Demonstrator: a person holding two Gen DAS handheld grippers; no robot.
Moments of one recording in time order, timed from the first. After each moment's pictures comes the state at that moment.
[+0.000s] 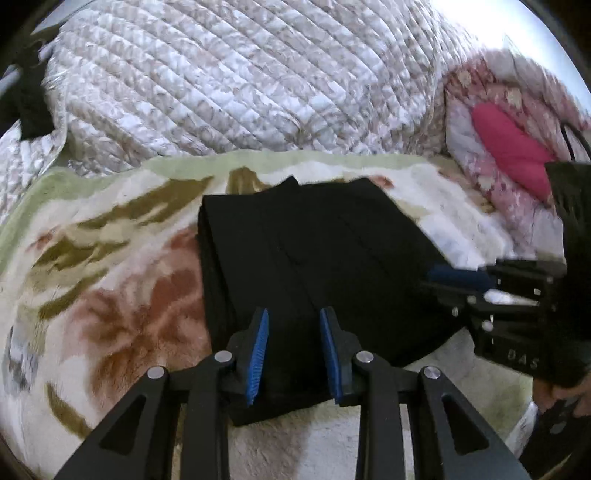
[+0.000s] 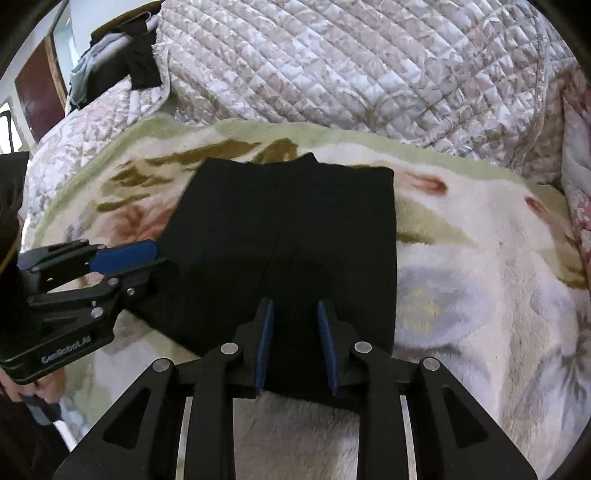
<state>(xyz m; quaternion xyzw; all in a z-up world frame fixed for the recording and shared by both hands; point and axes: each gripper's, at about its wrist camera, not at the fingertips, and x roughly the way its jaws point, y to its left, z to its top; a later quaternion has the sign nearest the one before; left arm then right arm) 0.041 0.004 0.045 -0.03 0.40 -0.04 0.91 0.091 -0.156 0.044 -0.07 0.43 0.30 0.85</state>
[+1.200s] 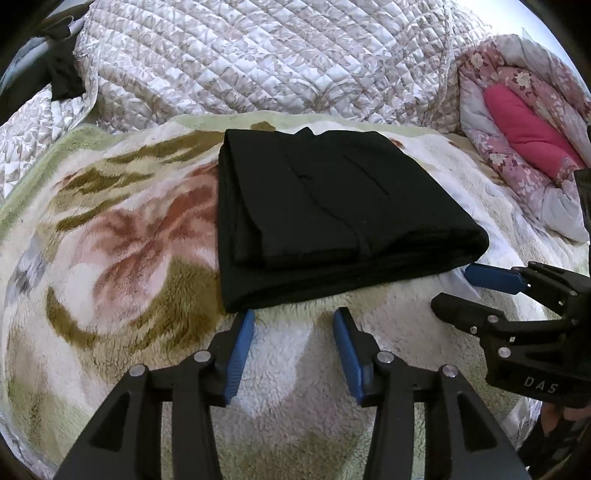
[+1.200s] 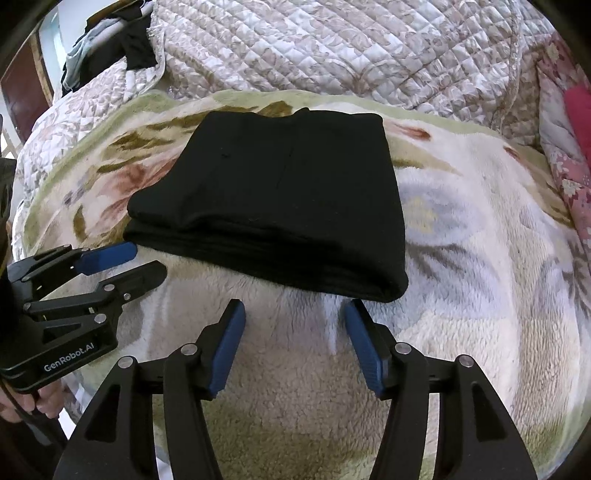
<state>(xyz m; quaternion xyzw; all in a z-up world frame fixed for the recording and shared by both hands) -0.008 -0.006 0.013 -0.03 0.43 0.00 0.90 0.038 -0.163 0.021 -0.08 0.46 0.26 0.85</state>
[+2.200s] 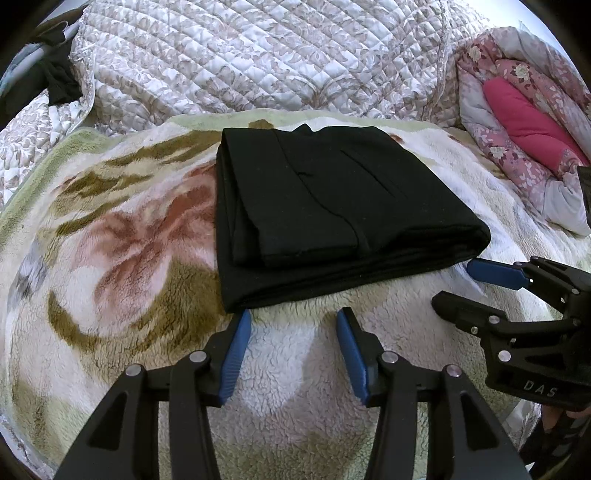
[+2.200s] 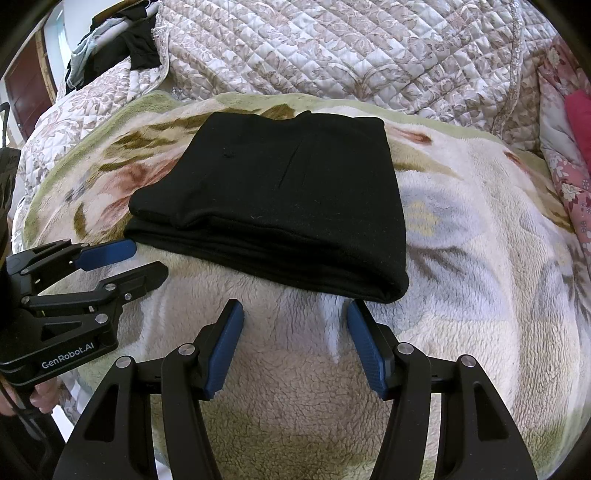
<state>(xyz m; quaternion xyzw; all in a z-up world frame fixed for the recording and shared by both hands) -0.007 -0.008 0.011 -0.02 0.44 0.00 0.90 0.038 -0.164 0.020 -0.09 0.45 0.26 0.85</state>
